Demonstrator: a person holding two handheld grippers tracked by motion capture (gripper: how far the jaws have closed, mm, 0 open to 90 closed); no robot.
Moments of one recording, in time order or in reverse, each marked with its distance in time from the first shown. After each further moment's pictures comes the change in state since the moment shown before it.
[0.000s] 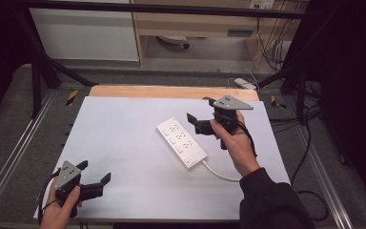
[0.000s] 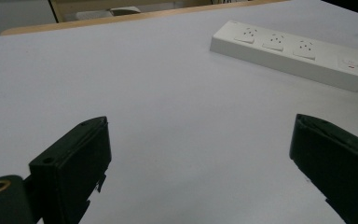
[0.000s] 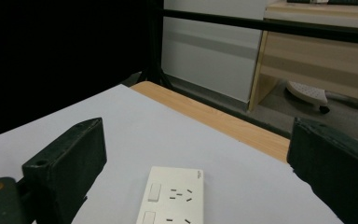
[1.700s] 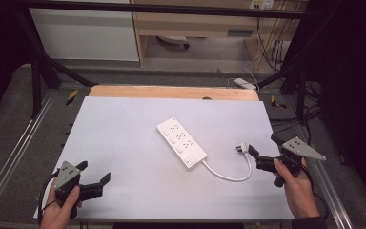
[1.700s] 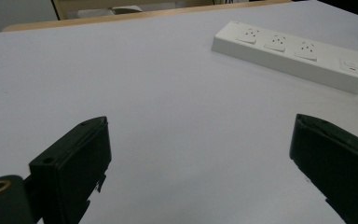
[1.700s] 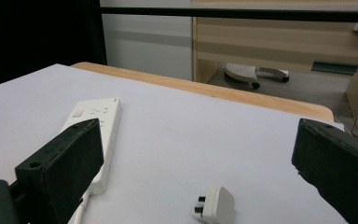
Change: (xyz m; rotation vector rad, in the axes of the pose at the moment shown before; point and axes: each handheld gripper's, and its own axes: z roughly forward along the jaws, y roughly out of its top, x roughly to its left) left arm 0.000 -0.001 -0.001 -0.004 0.009 -0.015; right arm -0.067 -0.108 -0.149 -0.017 -0.219 0.088
